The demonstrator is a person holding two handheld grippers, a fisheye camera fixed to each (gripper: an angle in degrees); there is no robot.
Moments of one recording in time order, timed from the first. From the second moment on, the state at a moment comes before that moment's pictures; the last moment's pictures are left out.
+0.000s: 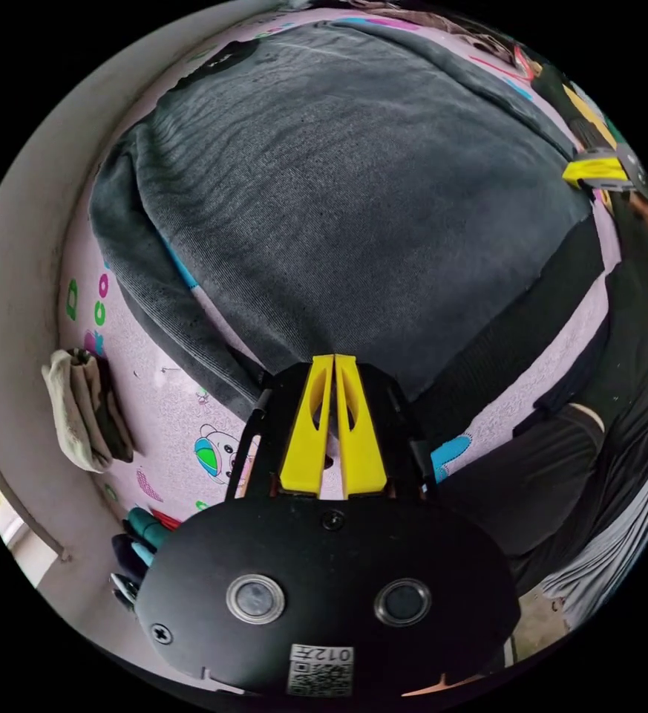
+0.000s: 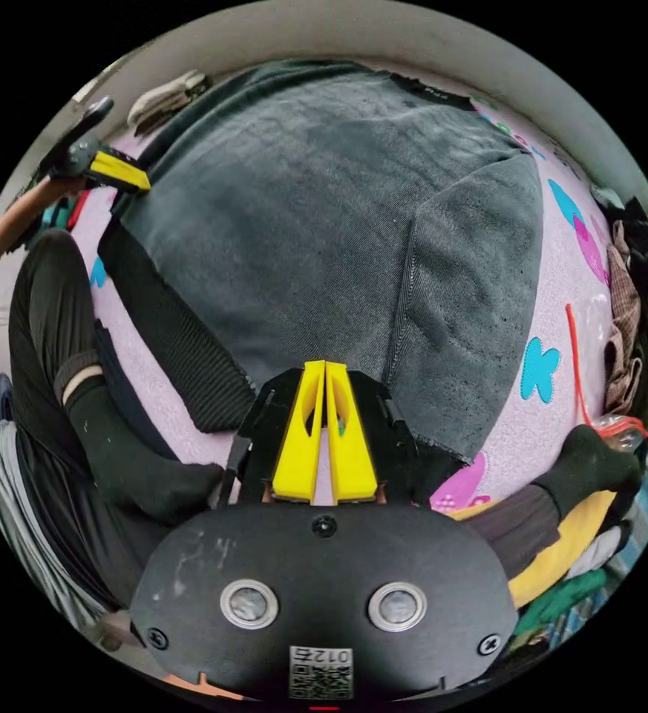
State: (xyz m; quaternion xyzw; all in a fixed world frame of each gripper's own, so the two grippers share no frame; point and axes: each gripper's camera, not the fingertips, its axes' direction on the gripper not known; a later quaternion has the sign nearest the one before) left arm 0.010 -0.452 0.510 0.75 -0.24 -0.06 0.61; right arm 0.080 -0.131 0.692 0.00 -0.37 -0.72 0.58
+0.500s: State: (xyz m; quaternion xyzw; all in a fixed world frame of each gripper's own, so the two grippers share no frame) left arm -0.078 -0.422 0.515 0.83 -0.13 -0.03 0.55; right arm -0.022 -0.094 0.702 0.02 -0.20 -0.80 0.57
